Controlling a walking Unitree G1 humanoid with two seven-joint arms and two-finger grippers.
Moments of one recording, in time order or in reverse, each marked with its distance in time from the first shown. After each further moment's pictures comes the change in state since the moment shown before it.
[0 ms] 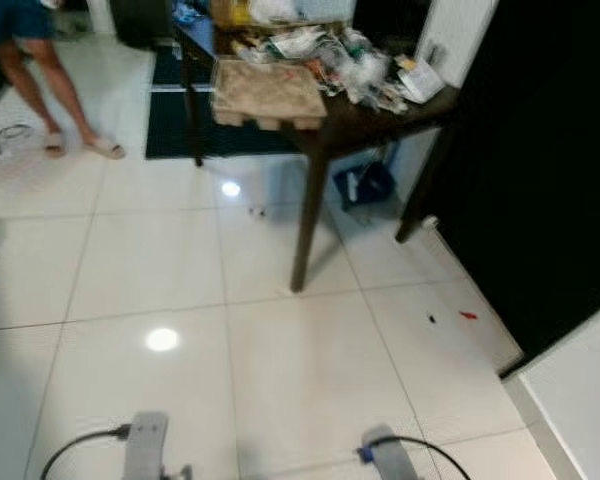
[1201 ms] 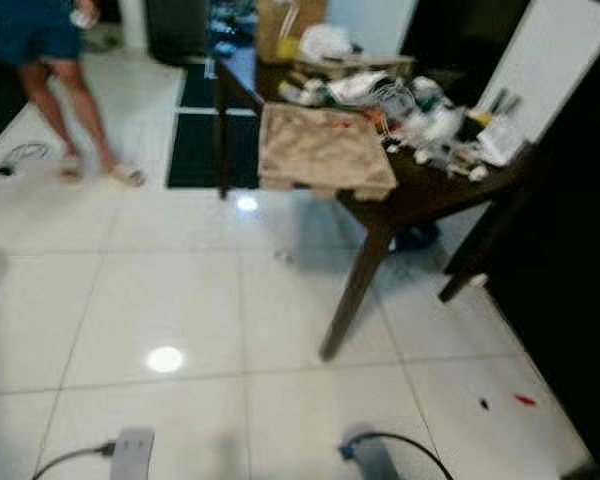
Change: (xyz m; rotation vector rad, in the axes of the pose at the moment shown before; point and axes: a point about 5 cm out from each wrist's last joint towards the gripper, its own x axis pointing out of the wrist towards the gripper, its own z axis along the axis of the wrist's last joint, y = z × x) left arm 0.000 0.003 0.005 -0.001 -0.018 0.004; right arm 0.002 0.008 0.014 -0.009 -0.034 0.019
